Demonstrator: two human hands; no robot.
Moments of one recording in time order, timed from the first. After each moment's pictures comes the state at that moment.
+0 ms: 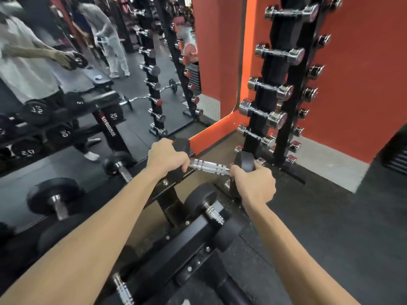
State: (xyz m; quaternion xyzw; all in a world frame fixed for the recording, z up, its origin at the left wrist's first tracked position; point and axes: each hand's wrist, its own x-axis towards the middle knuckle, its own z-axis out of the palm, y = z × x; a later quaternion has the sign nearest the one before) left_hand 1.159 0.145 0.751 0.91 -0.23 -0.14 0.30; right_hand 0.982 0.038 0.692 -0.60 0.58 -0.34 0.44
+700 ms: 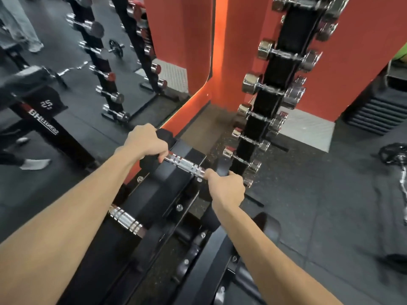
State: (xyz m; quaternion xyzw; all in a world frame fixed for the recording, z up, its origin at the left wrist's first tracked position) left_hand 1.477 0.069 0.683 0.89 -0.37 -0.25 0.10; right_hand 1.274 0.052 0.606 -0.43 0.71 -0.28 0.48
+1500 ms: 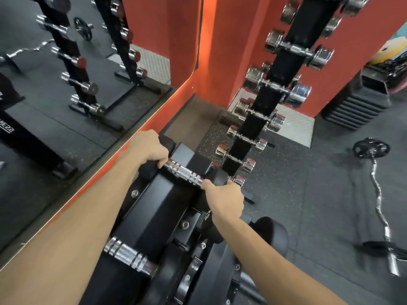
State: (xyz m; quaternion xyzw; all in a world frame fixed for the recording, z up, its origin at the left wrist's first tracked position) left_hand 1.555 0.019 0.600 0.86 -0.41 -0.30 0.05; right_hand 1.339 0.033 0.544 -0.46 0.76 -0.20 0.40
